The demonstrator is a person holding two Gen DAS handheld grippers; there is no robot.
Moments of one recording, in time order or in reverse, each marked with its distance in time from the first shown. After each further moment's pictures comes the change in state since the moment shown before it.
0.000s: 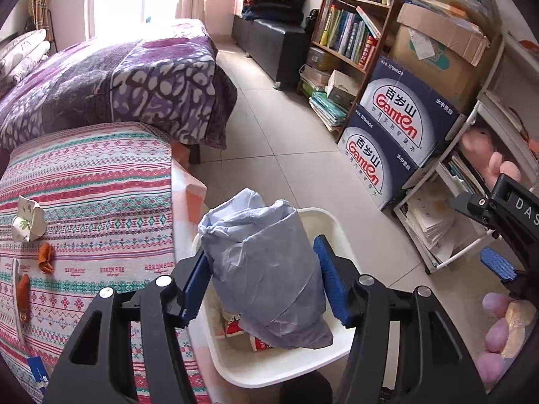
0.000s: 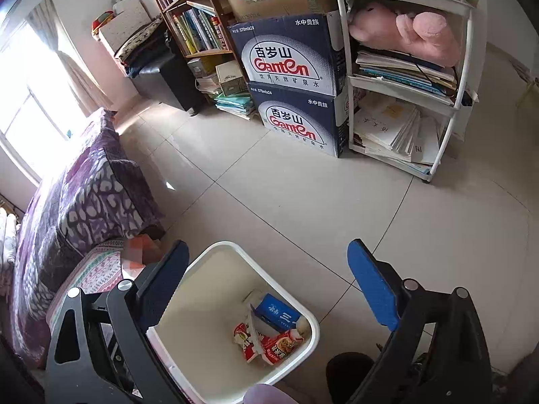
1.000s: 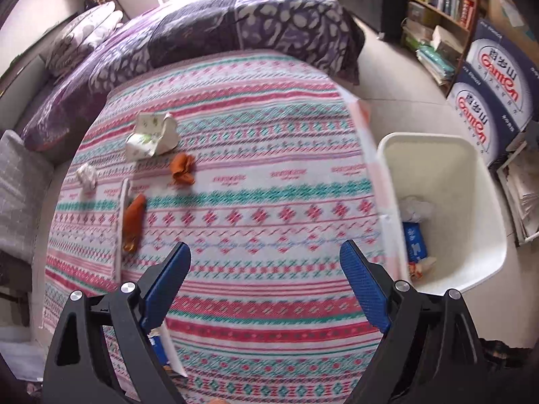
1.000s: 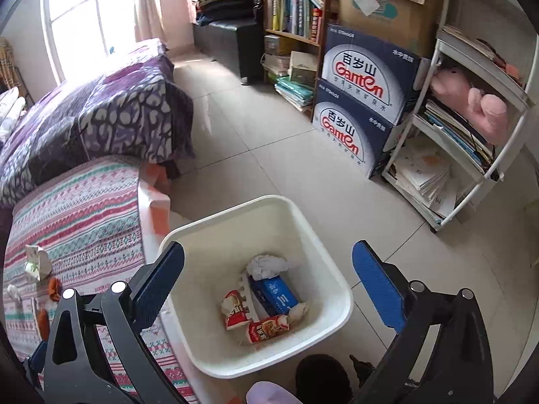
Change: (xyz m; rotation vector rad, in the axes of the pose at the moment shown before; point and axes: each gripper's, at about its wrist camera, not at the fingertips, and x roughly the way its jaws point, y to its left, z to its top) left arm -0.030 0.138 -0.078 -0.081 0.228 0.447; right arm -0.011 0.111 -0.085 -0.443 0.008 -0.020
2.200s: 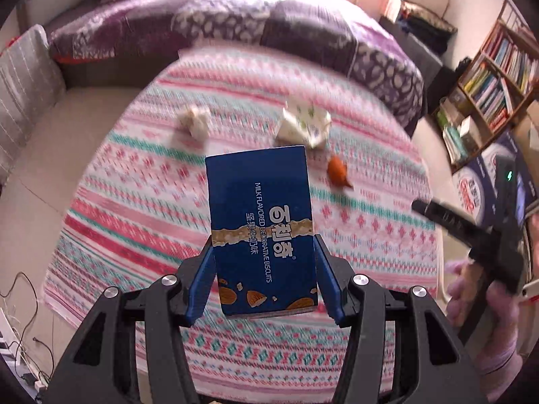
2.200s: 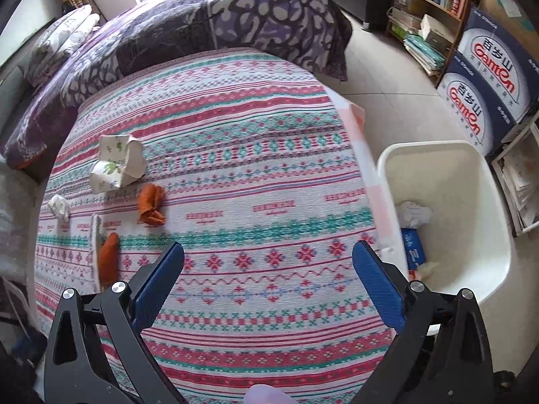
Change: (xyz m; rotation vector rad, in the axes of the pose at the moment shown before) left arm -0.038 0.252 -0.053 -0.337 -0.099 -0.166; right arm 0.023 0.209 -0.078 -0.241 0.254 0.312
